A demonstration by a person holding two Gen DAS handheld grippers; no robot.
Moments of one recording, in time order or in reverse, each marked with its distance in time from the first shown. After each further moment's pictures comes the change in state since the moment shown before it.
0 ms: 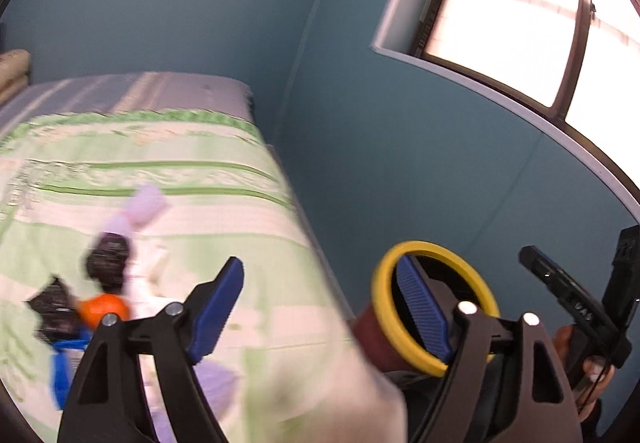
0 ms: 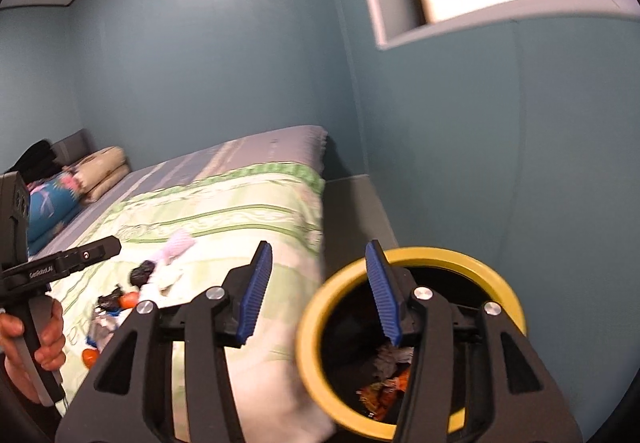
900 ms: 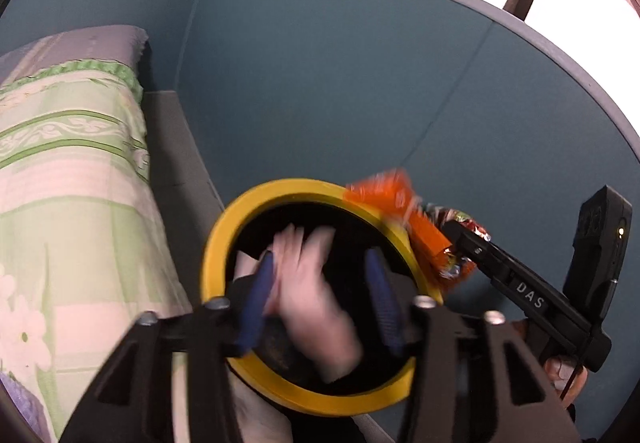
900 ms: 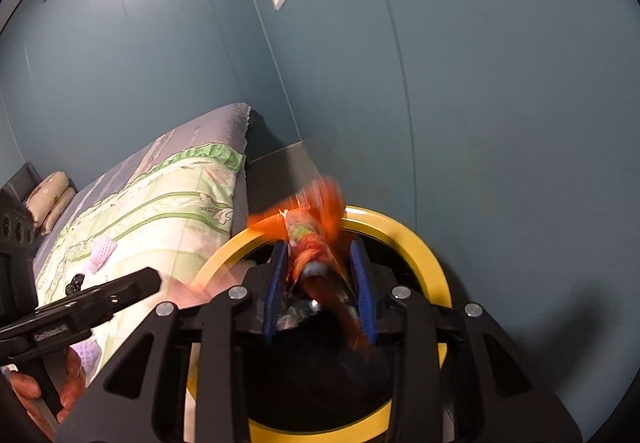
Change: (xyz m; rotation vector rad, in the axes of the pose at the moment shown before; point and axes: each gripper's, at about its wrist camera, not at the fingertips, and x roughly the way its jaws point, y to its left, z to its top) left arm 0.155 -0.141 -0.038 0.086 0.233 -0.293; right arm 0.030 -0.118 -0.030 0.217 0.109 -0.211
